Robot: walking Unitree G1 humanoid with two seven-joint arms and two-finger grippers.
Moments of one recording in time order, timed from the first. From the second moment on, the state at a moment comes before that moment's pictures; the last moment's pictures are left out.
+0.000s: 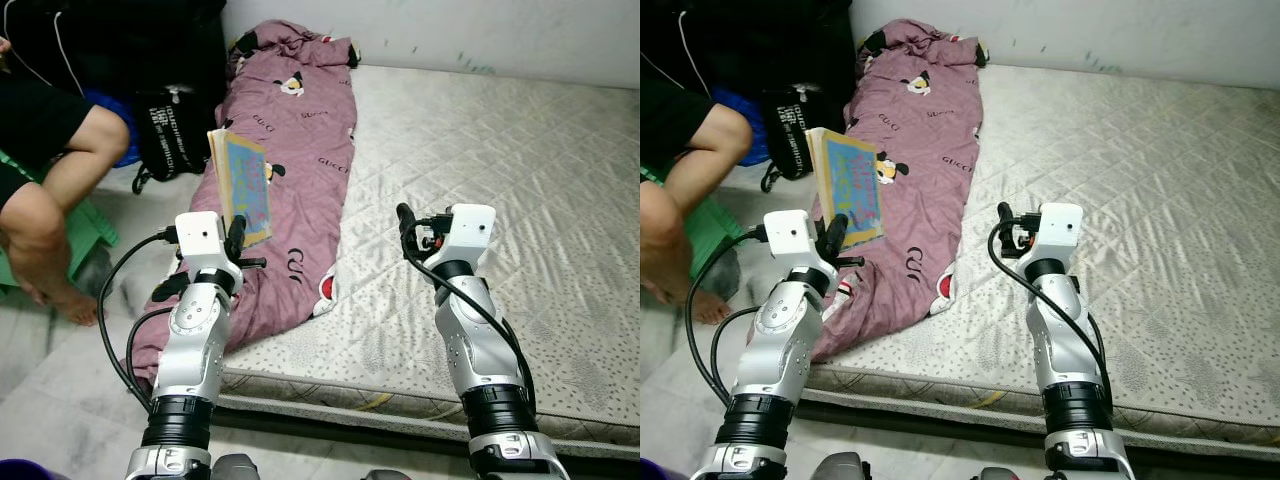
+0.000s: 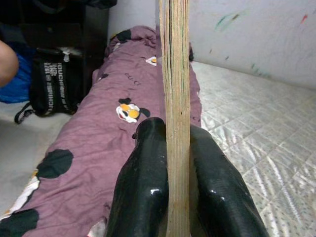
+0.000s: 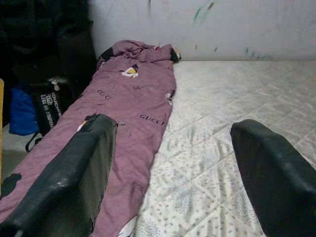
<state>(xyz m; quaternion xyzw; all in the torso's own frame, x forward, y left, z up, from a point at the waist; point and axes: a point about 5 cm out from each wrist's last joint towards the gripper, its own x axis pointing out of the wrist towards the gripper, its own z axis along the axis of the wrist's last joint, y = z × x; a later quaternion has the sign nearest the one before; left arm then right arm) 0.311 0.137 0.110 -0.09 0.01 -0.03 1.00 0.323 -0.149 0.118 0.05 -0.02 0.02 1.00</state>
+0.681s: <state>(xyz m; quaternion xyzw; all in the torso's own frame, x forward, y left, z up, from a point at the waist) 0.311 0.133 0.110 -0.09 0.01 -0.05 0.99 0.322 -0.152 0.117 0.05 -0.02 0.02 1.00</state>
